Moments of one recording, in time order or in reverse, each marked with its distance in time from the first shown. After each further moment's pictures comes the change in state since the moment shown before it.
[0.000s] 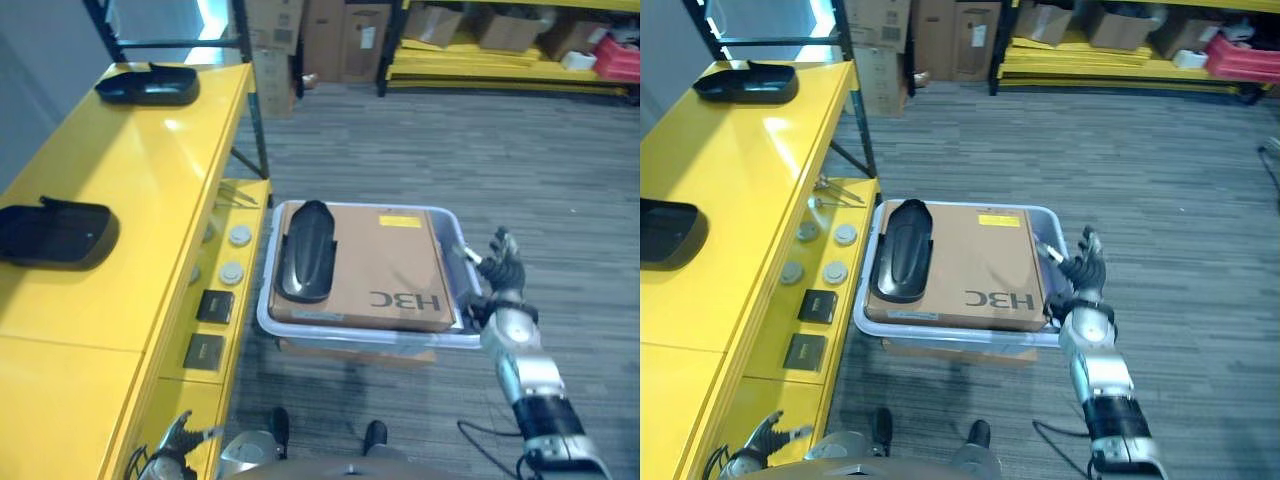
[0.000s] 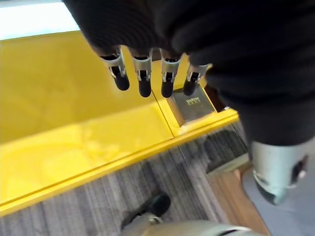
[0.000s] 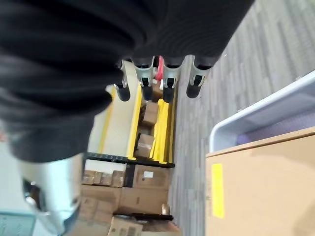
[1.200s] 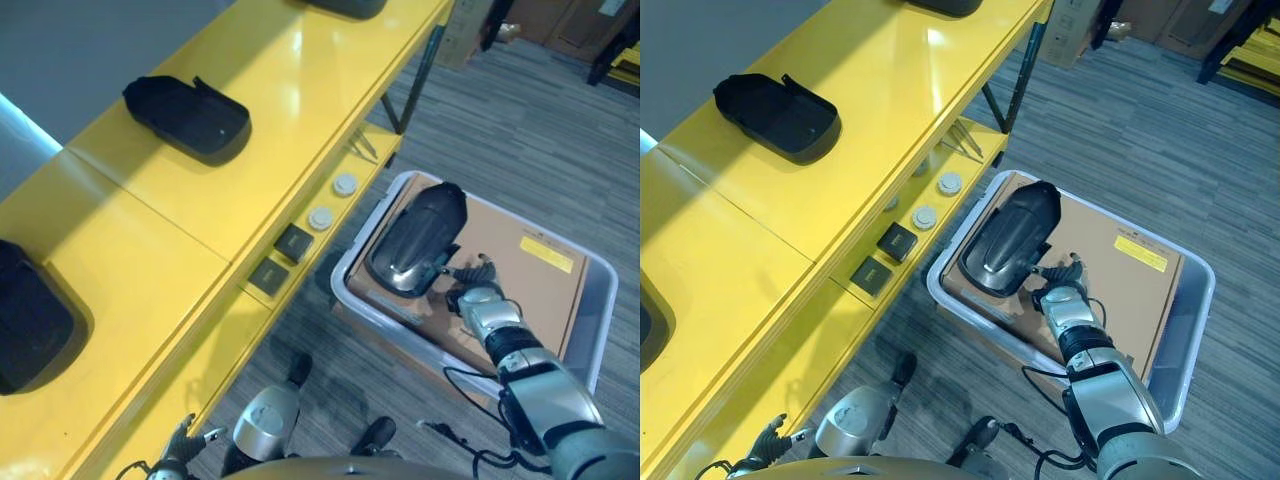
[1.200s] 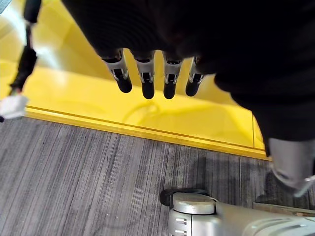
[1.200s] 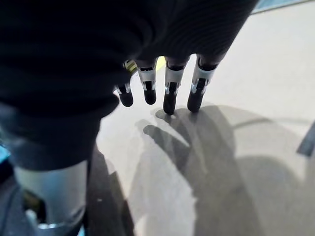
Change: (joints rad) left arm -0.048 -0.035 -0.002 0.119 -0.038 -0.160 -0.002; right arm -0.389 -0.015 0.322 0.767 -0.143 0.280 -0.101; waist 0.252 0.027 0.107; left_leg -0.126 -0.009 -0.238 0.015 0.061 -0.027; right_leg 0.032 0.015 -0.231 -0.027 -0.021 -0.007
